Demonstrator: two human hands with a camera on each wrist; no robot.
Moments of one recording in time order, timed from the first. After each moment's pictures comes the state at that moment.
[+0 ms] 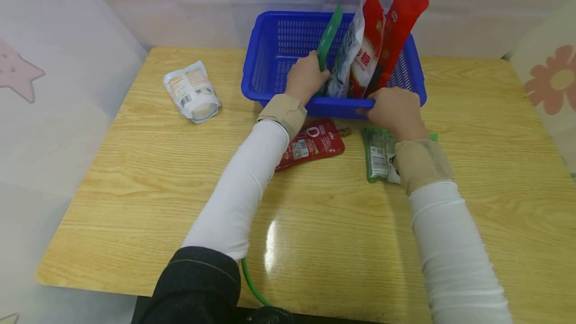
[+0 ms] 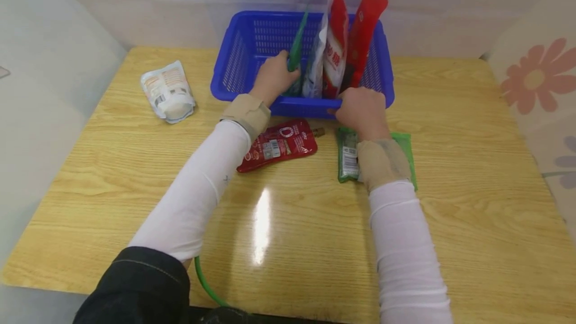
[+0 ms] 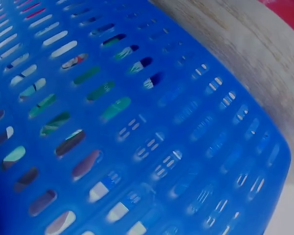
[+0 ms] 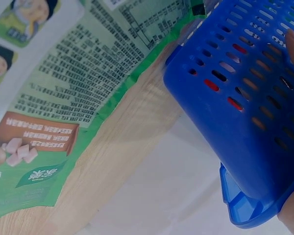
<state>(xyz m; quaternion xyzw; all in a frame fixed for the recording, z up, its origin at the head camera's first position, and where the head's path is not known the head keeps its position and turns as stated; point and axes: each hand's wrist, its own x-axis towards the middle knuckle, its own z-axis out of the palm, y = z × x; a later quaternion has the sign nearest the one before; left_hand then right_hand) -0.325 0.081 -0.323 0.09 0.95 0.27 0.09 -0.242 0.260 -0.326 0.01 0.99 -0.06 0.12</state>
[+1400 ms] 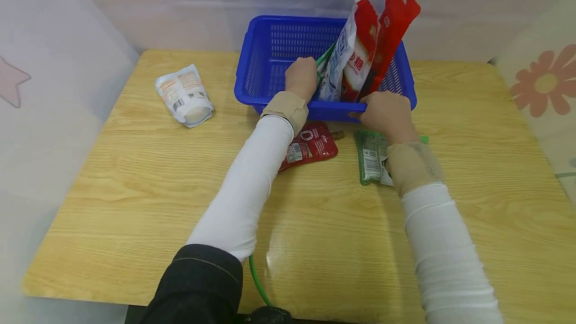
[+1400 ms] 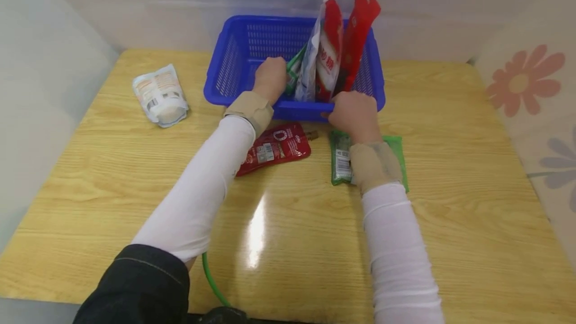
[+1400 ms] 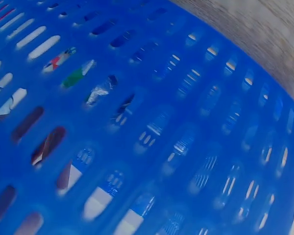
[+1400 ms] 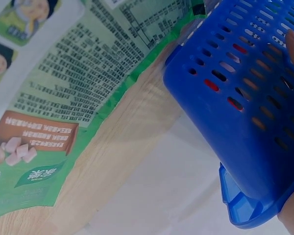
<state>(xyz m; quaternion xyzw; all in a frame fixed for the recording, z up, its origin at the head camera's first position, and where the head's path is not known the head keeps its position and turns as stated) -0.333 0.094 -0.329 0.11 0.98 0.12 0.07 -0.239 0.257 -0.329 0.00 0.99 -0.06 0.11</state>
